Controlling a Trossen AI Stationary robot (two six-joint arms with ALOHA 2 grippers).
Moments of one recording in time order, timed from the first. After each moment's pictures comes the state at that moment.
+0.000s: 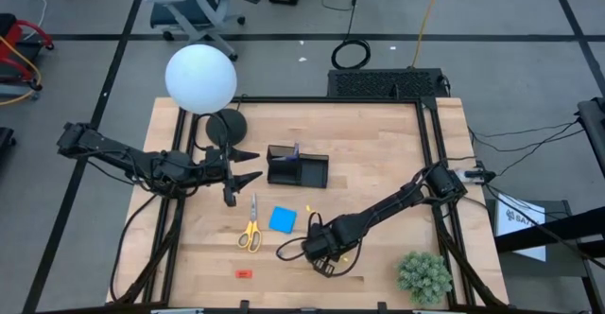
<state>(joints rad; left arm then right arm) -0.30 0.84 0.56 0.32 -0.47 -0.05 0.43 2.13 1.57 -0.86 -0.10 0.94</state>
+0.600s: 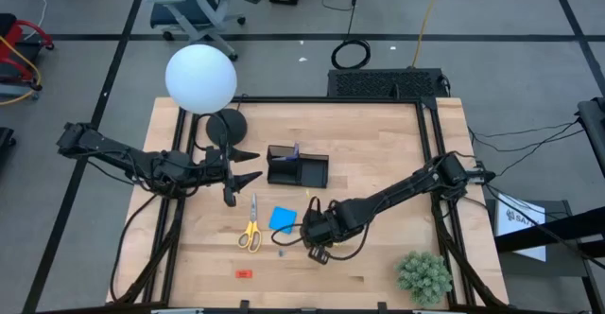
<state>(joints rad) -0.30 0.84 0.56 0.32 -0.47 -0.05 0.38 2.01 1.57 -0.83 0.07 0.80</state>
